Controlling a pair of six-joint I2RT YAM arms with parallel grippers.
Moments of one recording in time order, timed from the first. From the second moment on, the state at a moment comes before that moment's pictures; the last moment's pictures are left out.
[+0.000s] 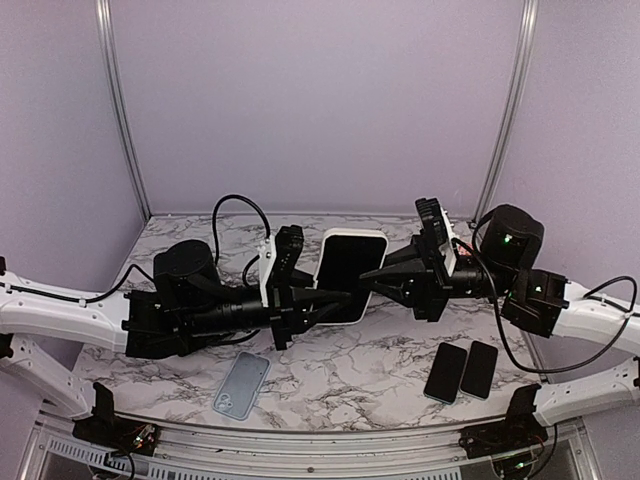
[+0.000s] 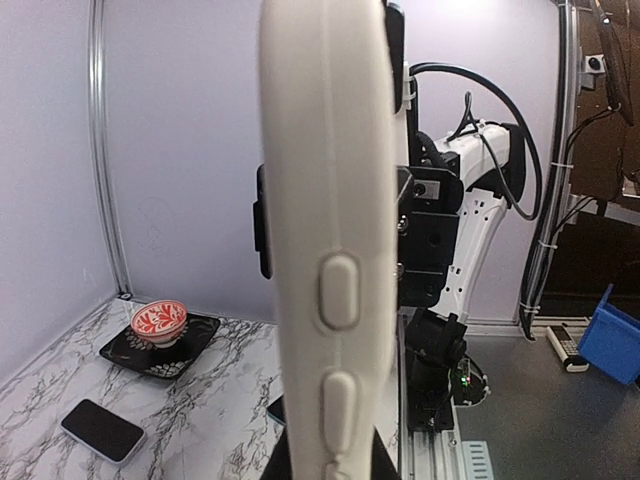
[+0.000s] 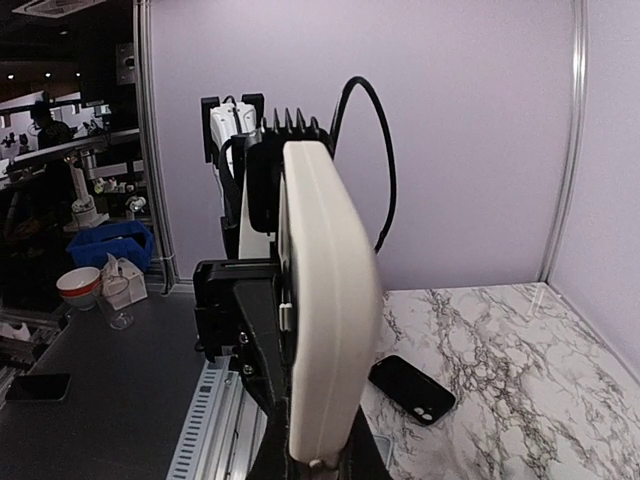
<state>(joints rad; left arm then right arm) -1.24 1.35 0.87 0.54 0.16 -0.04 0.93 1.00 0.82 0.22 -0.64 -0.01</state>
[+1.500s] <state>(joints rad) -1.04 1.21 0.85 -0.03 -0.72 -0.38 0.49 2.23 1.72 -0.32 -0.56 0.39</state>
